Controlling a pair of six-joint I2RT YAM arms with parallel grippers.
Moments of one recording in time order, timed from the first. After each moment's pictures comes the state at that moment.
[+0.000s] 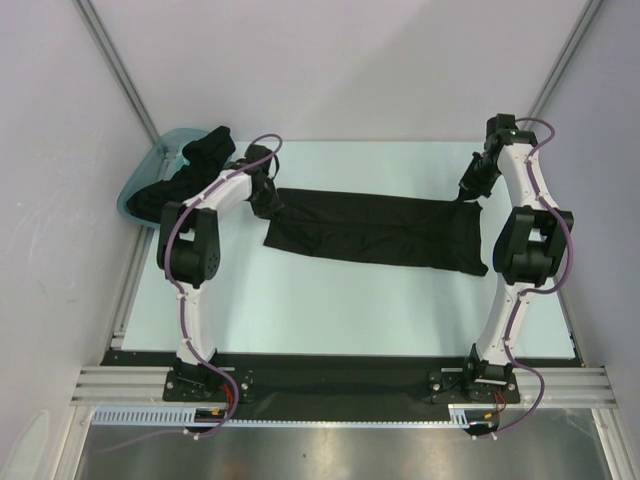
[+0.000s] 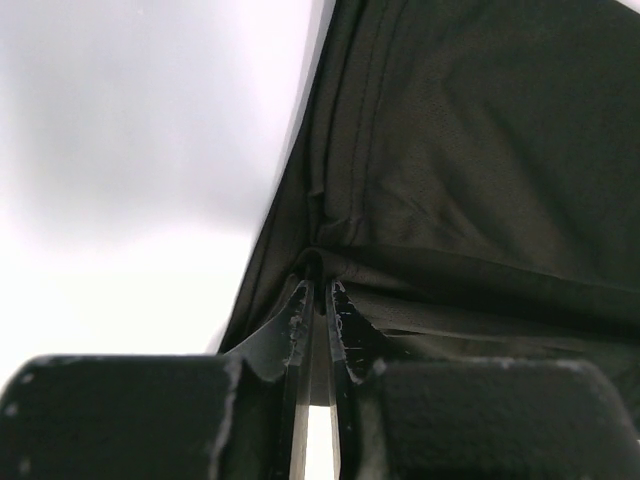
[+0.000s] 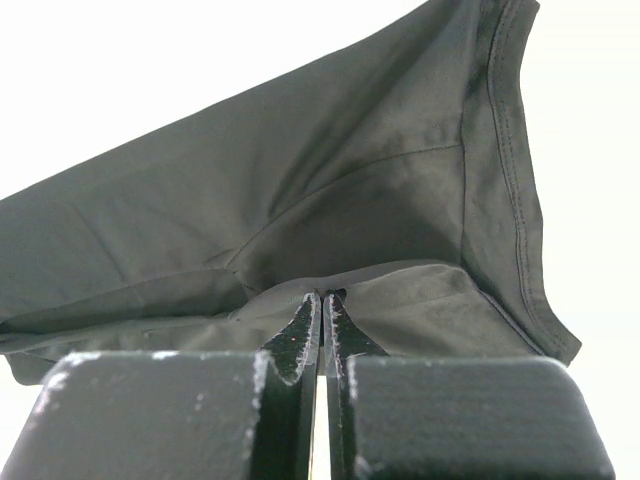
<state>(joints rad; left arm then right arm) -0.24 2.13 1.68 -0.70 0.00 -0.52 -0.11 2.10 1.98 -1.08 -0.12 0.43</state>
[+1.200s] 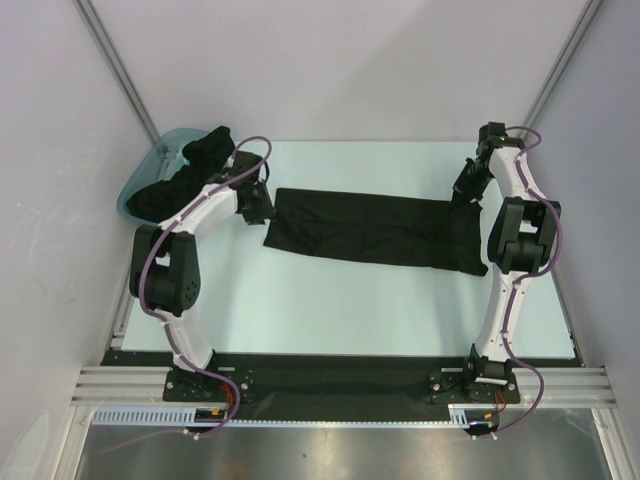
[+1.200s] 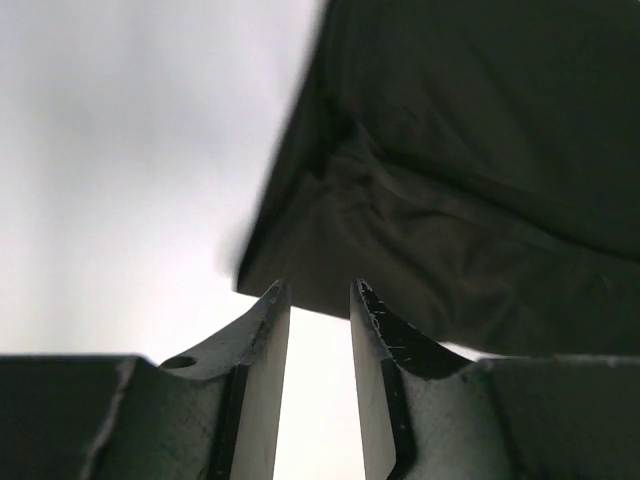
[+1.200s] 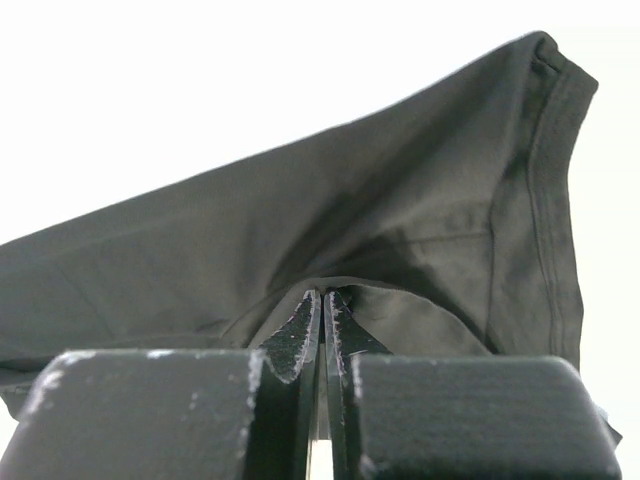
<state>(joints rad) -0.24 1.85 1.42 -0.62 -0.04 -0.53 -0.12 2.24 2.02 -1.01 -0.14 0.44</state>
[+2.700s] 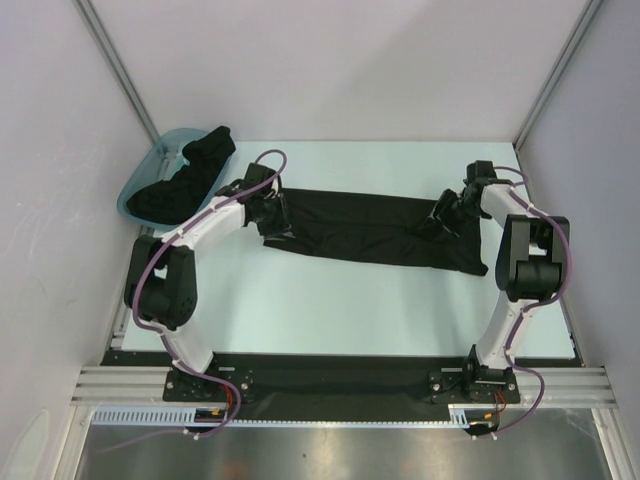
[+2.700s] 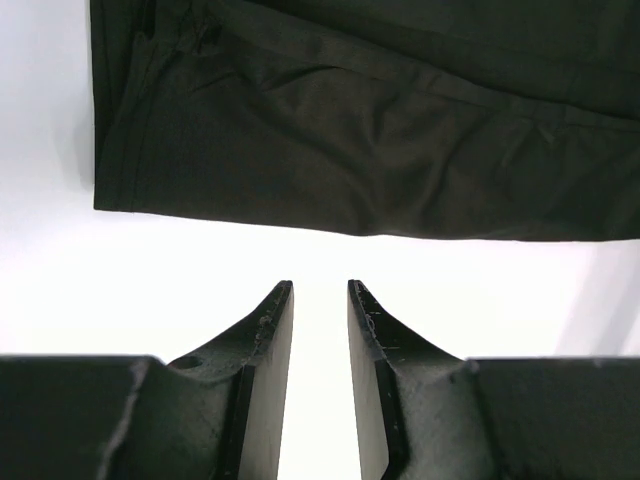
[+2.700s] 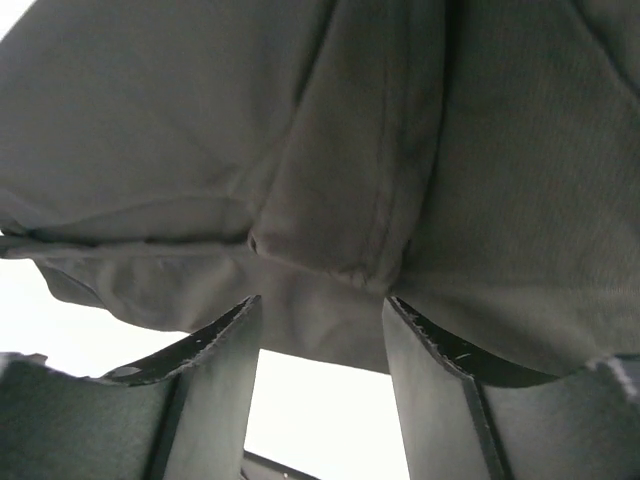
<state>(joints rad) -0.35 1.74 1.29 -0.59 0.15 -0.53 -0.06 1.92 1.37 -0.68 -0.39 0.56</state>
